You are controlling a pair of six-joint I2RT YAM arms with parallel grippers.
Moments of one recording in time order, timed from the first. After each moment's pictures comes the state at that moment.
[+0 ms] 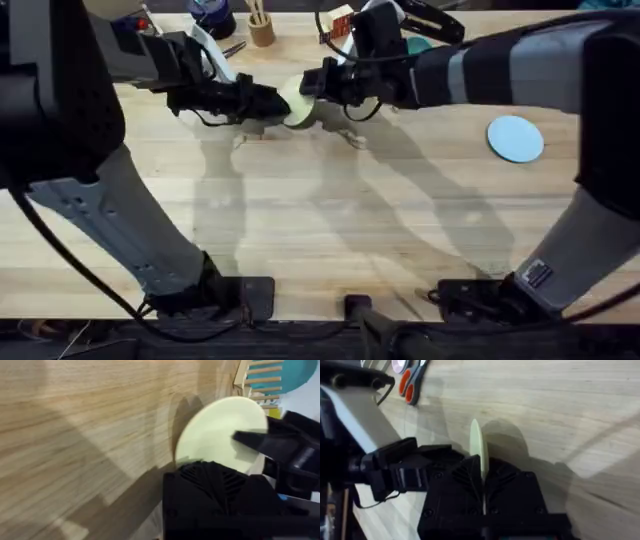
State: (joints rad) left arm 0.17 2.02 1.14 -0.50 1.01 0.05; right arm 0.53 1.99 1.20 0.10 -0.37 0.70
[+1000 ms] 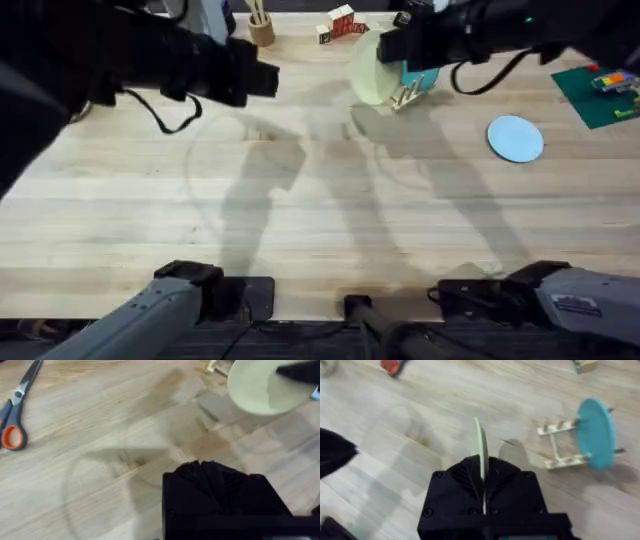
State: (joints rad) left arm -0.14 1.14 1.14 -0.89 0.34 0.11; right arm 0.39 1.41 1.24 -0.60 -0.22 0.14
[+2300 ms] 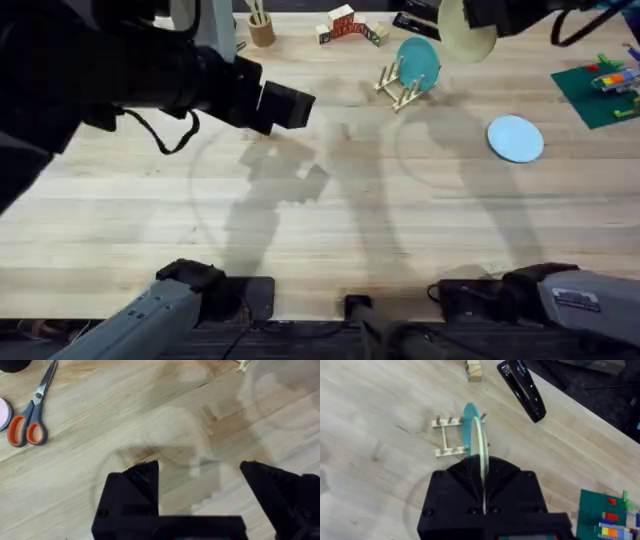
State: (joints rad) left arm -0.25 1.06 1.14 -0.96 0.18 0.13; right arm 0.19 1.40 1.44 -0.81 0.00 -0.38
